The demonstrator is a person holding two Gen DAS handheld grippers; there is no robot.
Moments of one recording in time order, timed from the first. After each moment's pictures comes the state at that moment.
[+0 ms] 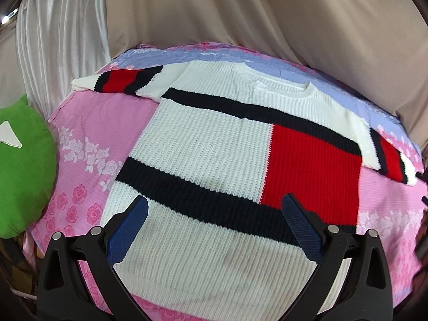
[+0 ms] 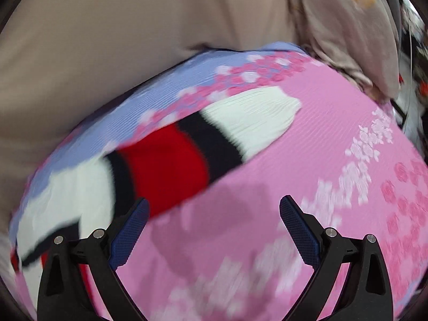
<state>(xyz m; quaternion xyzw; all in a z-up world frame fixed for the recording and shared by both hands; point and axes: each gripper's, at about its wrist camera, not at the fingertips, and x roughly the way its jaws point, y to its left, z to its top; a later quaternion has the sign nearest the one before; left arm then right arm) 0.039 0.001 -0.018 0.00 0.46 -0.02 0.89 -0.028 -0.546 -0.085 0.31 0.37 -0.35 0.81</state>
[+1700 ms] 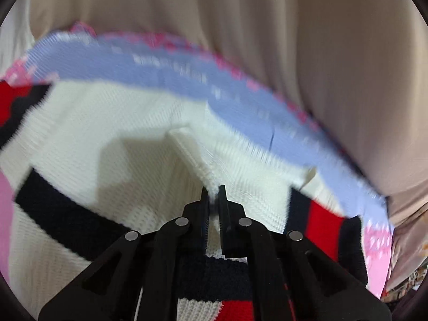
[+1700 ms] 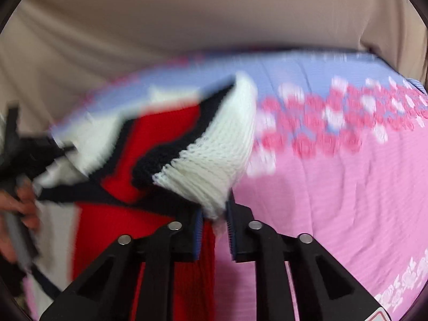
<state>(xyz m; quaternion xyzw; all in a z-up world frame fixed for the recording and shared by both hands) 0.312 -0.058 -0.072 -0.16 0.46 -0.10 0.87 0.116 -0.341 -0.087 0.20 0.38 -0.11 0.90</state>
